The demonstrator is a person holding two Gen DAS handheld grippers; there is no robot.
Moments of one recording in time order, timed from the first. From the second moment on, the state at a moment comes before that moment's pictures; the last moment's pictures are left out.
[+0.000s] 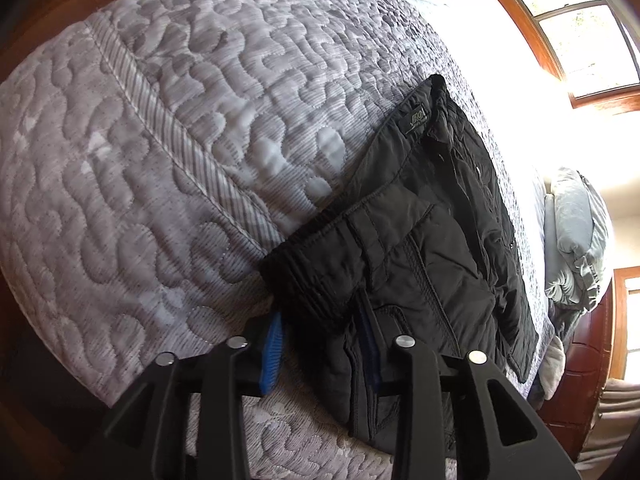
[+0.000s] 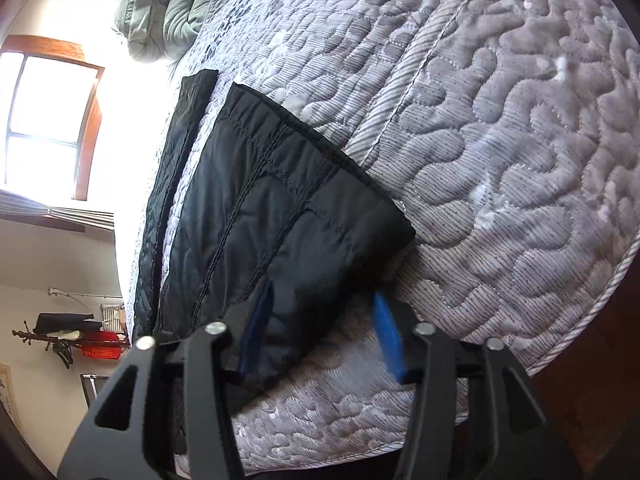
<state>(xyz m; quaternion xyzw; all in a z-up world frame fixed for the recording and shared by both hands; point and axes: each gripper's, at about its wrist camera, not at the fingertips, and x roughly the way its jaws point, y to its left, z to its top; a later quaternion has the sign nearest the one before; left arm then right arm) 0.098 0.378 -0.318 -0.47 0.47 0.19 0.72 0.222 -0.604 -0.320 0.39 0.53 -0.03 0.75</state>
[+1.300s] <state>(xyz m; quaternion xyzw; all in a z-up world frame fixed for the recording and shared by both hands) 0.425 0.452 -0.328 -0.26 0.57 0.02 0.78 0.587 -0.443 -0.241 0.17 0.60 0.09 0.77</state>
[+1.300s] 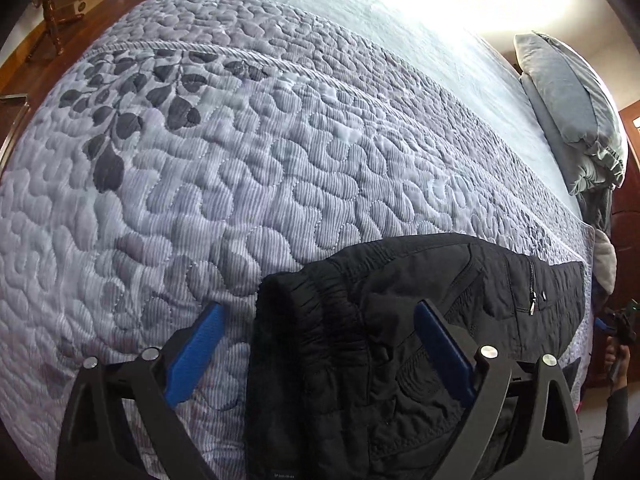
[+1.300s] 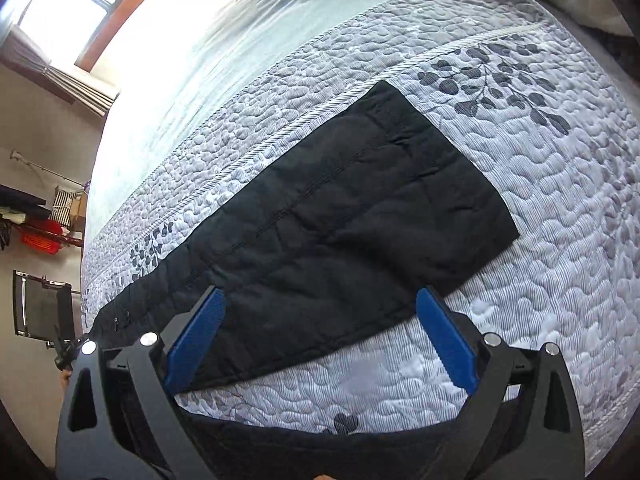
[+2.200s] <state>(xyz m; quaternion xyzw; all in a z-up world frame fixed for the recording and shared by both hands) 0.418 0.471 -0.344 -0.32 0.56 0.02 0.77 0.754 -0.476 -0.322 0.10 0.64 0.15 0.75</state>
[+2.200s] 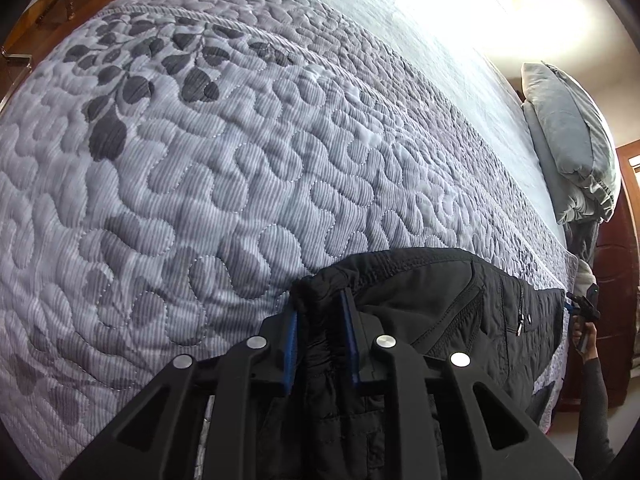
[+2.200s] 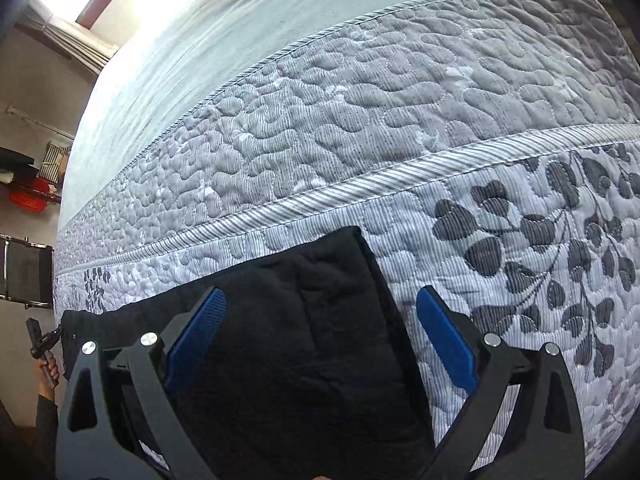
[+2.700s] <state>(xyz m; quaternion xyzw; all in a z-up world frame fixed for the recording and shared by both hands) 0.428 0.457 -0.339 -0.30 0.56 0.04 0.77 0.758 -0.476 -0.308 0.09 0.63 0.17 0.75</state>
